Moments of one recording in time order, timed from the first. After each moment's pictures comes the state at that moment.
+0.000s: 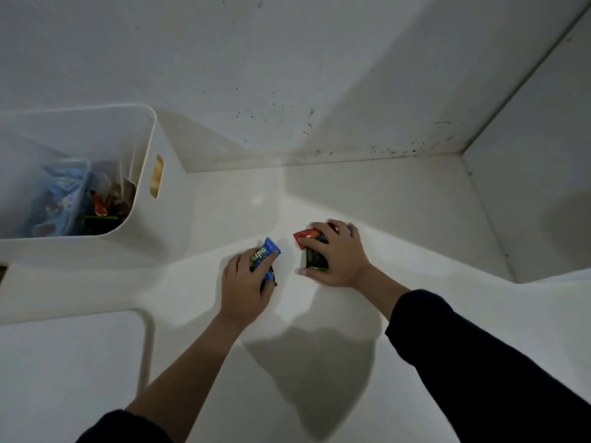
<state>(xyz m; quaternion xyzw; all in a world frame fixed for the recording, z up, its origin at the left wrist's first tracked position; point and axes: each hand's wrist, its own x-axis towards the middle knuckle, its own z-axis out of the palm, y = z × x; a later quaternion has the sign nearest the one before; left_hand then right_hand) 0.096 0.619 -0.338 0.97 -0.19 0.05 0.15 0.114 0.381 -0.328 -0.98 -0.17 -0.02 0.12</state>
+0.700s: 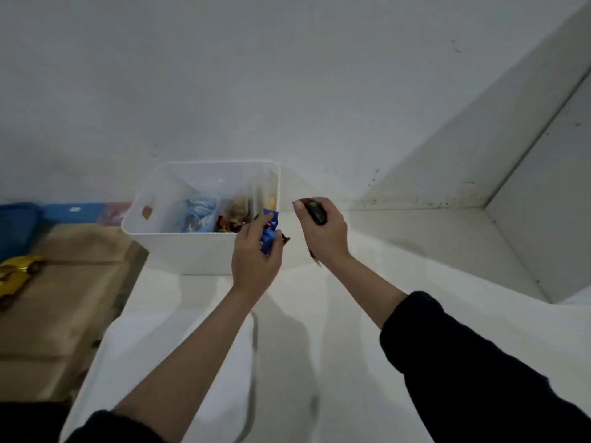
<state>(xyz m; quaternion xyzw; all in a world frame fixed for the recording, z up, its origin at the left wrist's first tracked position) 0.089 0.750 -0.160 0.85 -0.10 0.24 0.45 0.096 0.612 -0.127 -0.75 0.08 -0.14 0.64</state>
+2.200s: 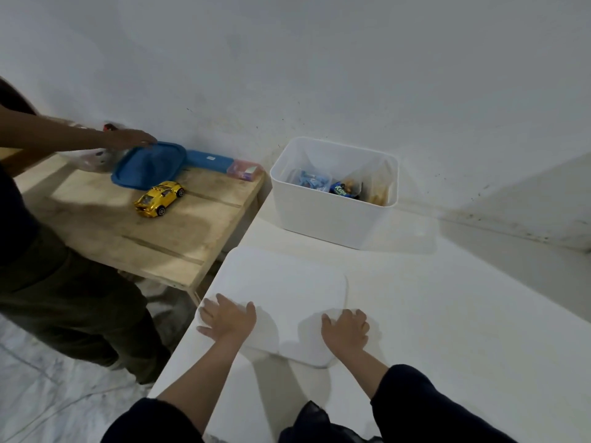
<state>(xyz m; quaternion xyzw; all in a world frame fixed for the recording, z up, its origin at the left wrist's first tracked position) -0.091 0.990 -0.278 0.86 0.43 -0.07 0.27 -0.075 0.783 -0.286 -0.93 0.21 0.16 0.26</state>
